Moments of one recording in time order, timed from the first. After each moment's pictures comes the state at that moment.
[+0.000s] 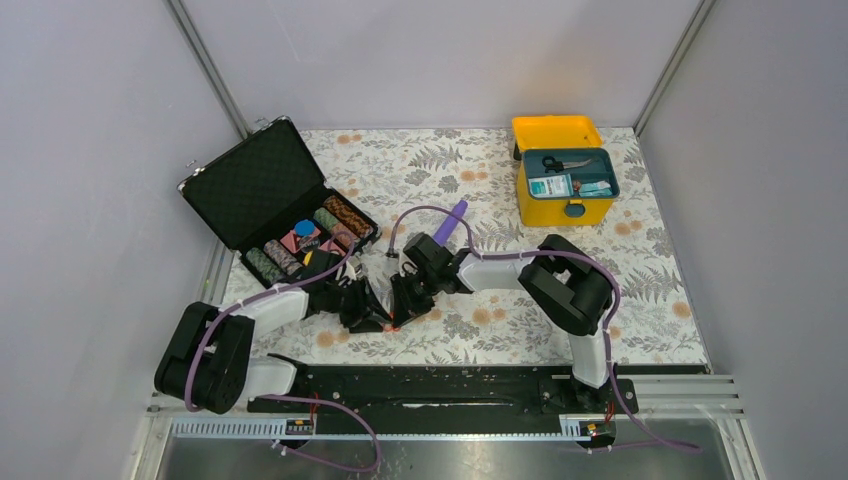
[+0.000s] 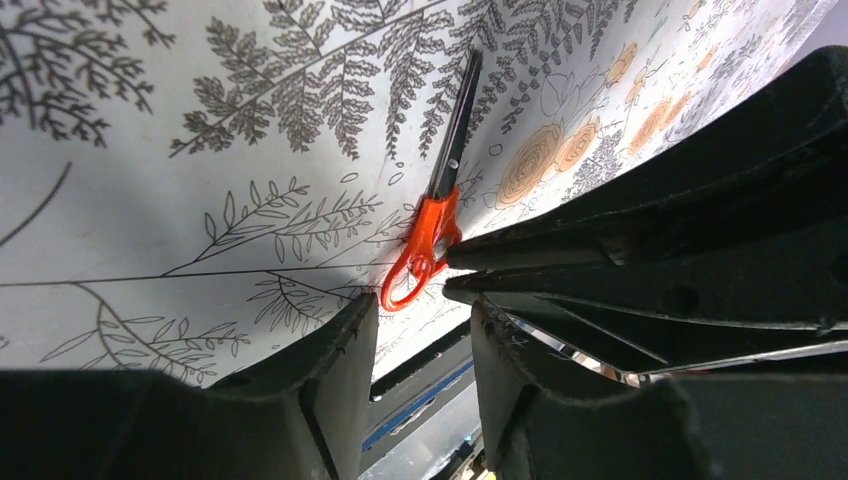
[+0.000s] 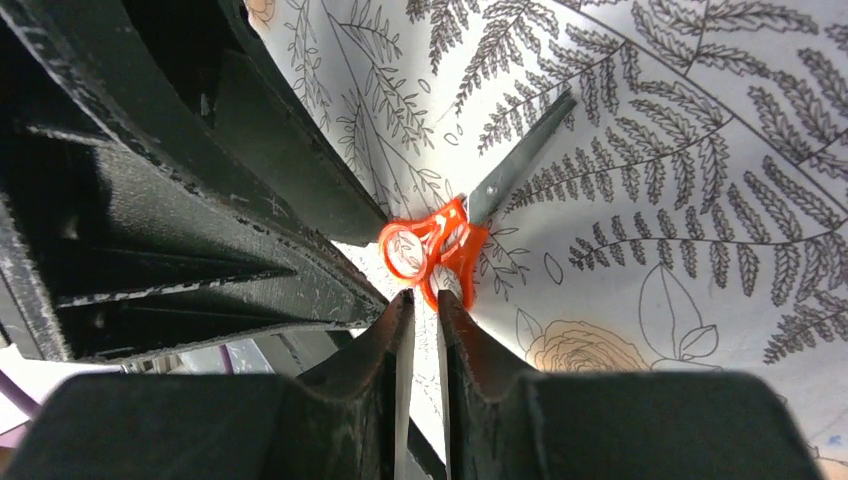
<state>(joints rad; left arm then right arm) -0.31 1.28 0.40 -0.25 0.63 -0.77 0.94 1.97 1.11 -0.11 -0.55 0.58</state>
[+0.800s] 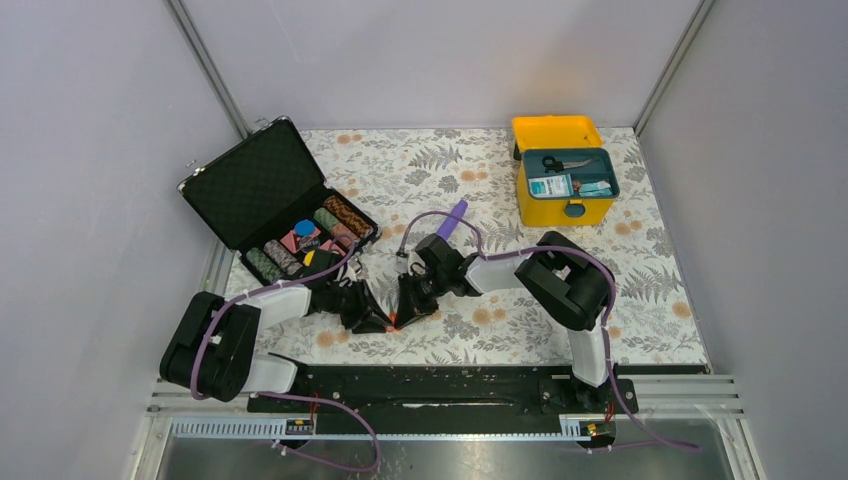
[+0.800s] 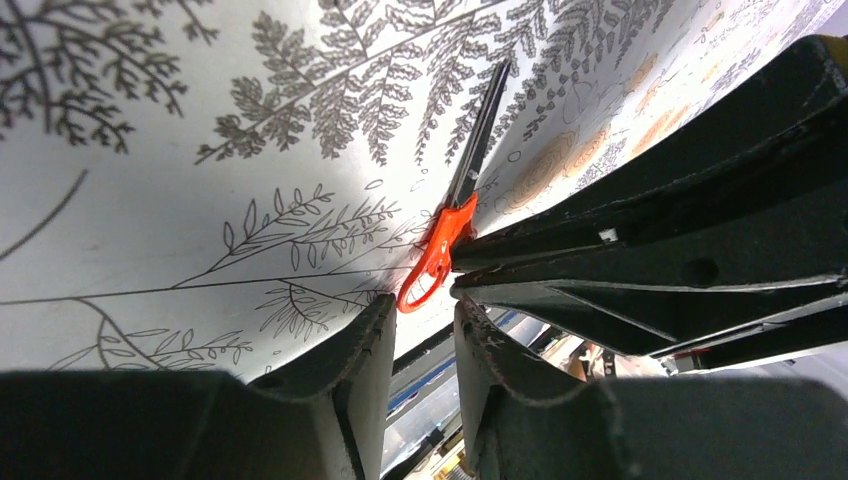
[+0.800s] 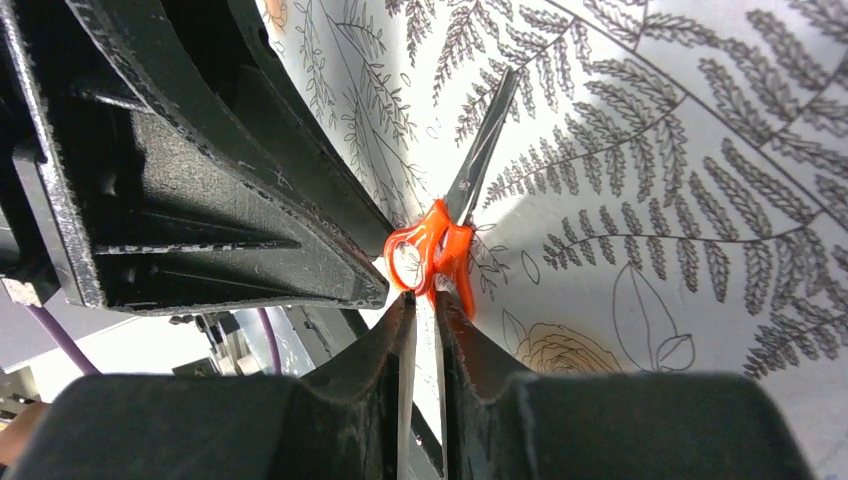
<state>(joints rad) -0.31 1.35 0.41 -0.24 0.66 -0.82 0.89 1.99 1.02 0.08 -0.67 0.69</state>
